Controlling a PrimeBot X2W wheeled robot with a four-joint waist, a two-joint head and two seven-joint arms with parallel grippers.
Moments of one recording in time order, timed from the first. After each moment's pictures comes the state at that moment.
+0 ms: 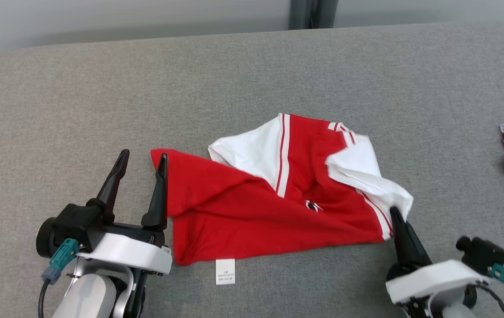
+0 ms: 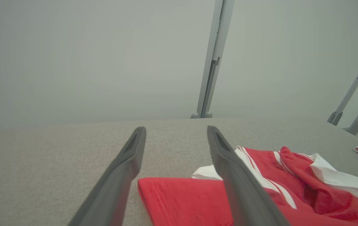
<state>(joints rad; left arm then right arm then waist) -0.20 0.24 -0.33 0.03 -0.43 0.14 -0.20 -0.16 -0.06 0.22 0.37 0.75 0.13 -0.25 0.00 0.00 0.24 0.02</state>
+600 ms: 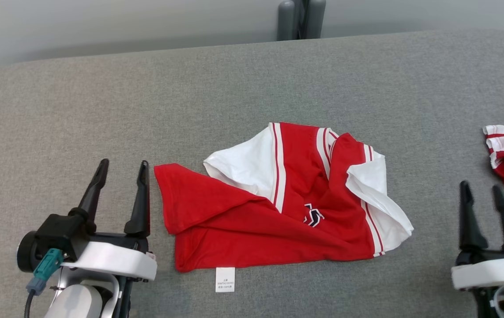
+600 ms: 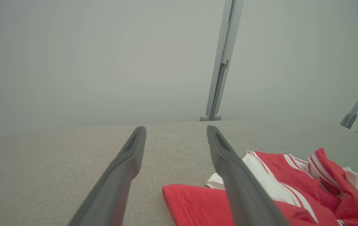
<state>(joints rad) -0.15 0.27 -0.30 -0.01 -0.43 0.19 -0.19 -0.08 -0.09 -0.06 0.19 0.45 0.13 -0.26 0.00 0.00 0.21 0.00</state>
